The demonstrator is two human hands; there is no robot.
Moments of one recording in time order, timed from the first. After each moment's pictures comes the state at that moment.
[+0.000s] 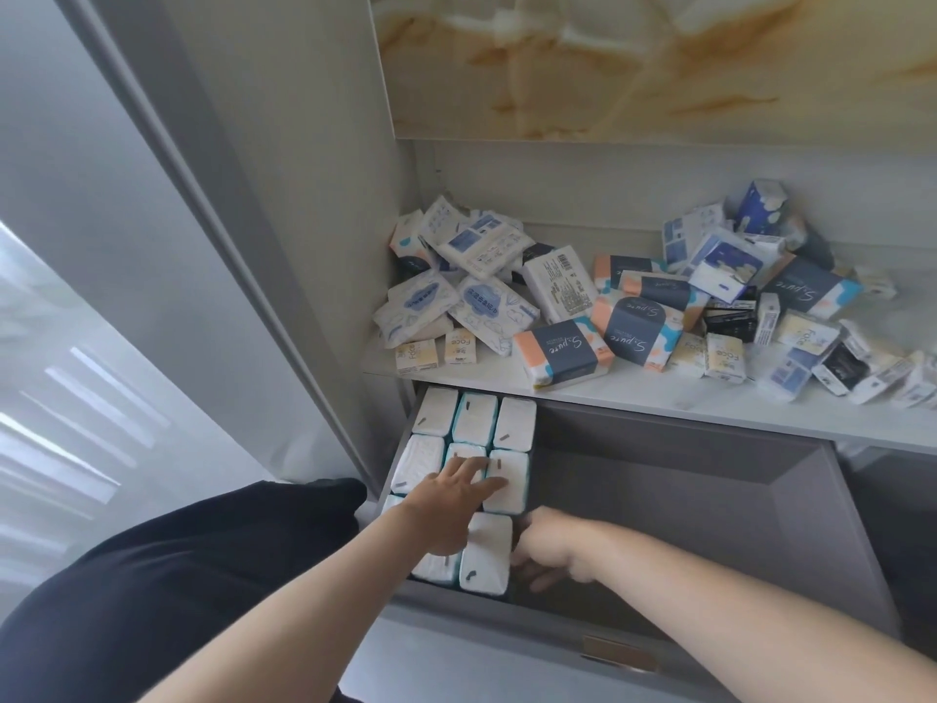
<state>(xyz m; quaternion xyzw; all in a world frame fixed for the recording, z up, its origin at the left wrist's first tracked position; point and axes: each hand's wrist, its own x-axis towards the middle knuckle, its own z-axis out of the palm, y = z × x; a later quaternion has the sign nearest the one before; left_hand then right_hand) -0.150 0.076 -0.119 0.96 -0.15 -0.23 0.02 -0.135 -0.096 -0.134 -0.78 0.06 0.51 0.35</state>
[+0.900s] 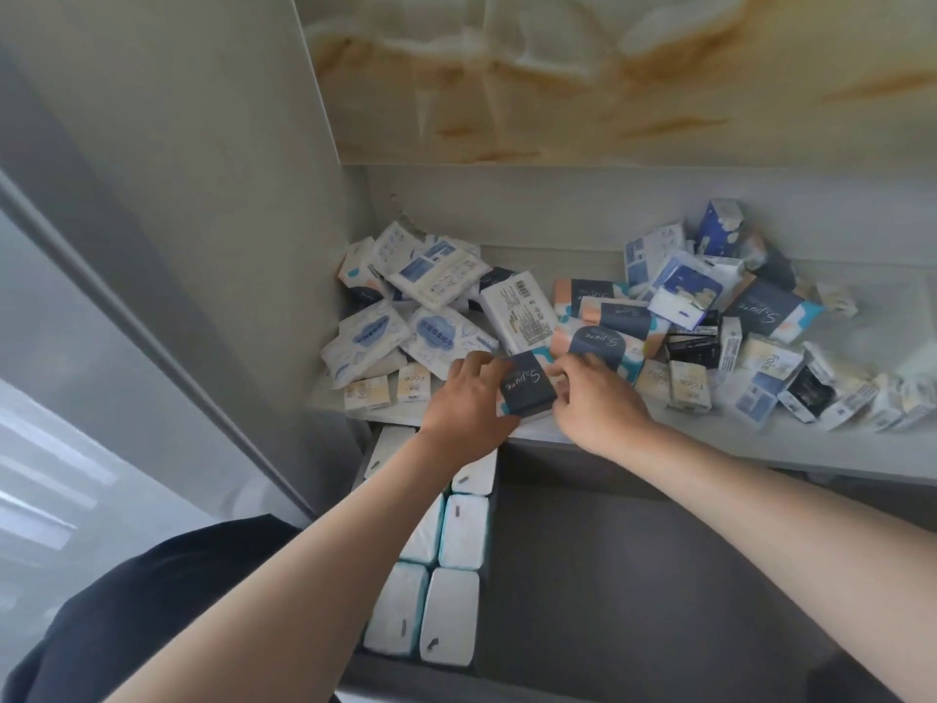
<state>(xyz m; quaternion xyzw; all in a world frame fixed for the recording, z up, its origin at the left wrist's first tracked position) -0.019 0.012 -0.048 0.98 -0.05 0.03 0.17 0.016 -0.167 -0.043 -0.97 -0.13 0.02 0.19</state>
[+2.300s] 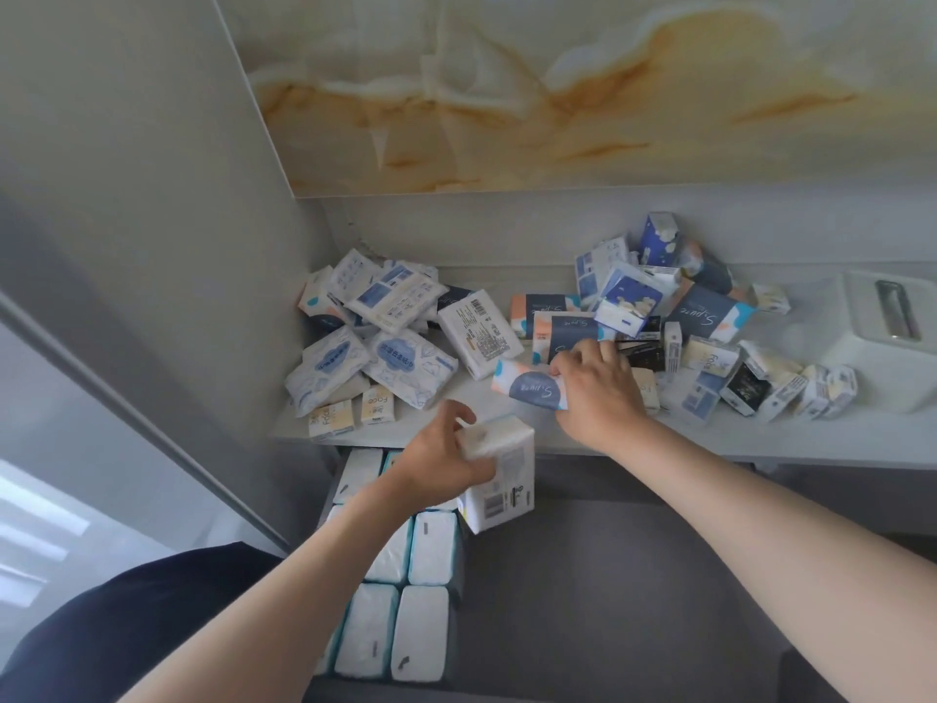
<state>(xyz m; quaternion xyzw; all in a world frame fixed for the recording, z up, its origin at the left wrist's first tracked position) -0.052 -0.006 -0.039 0.90 0.04 -0.12 0.42 0.030 -0.218 -0.038 -0.99 -0.14 -0.08 0.02</state>
